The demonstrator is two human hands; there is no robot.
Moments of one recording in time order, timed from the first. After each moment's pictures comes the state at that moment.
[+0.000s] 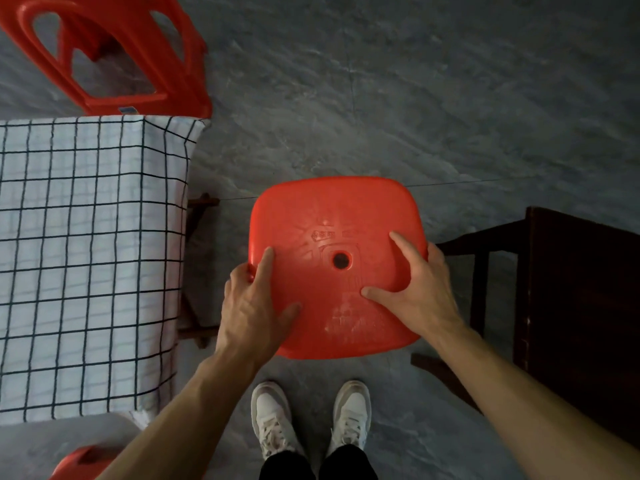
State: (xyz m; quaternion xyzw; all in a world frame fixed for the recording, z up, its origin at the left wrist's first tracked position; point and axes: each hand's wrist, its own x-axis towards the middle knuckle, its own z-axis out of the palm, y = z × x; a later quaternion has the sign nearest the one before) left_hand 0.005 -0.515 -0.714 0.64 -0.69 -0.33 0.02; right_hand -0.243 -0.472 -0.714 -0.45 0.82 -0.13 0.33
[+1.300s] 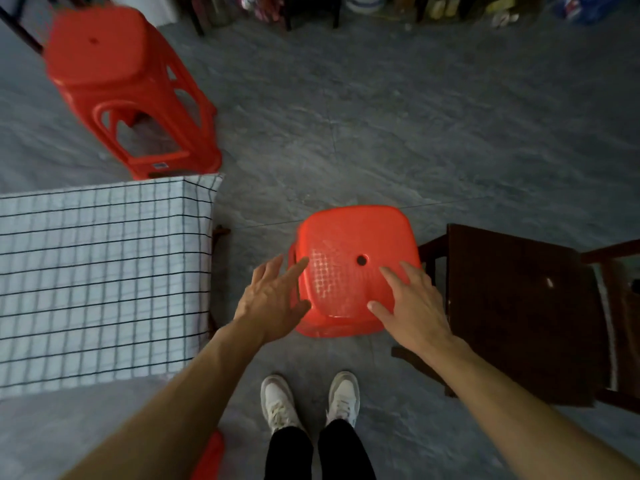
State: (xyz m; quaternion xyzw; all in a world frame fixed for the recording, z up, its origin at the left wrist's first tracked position) left_hand -0.033 -0.504 -0.551 0.52 -0.78 -0.32 -0.12; right_hand -0.262 -0.410 -0.549 -0.54 0.79 0.05 0.27
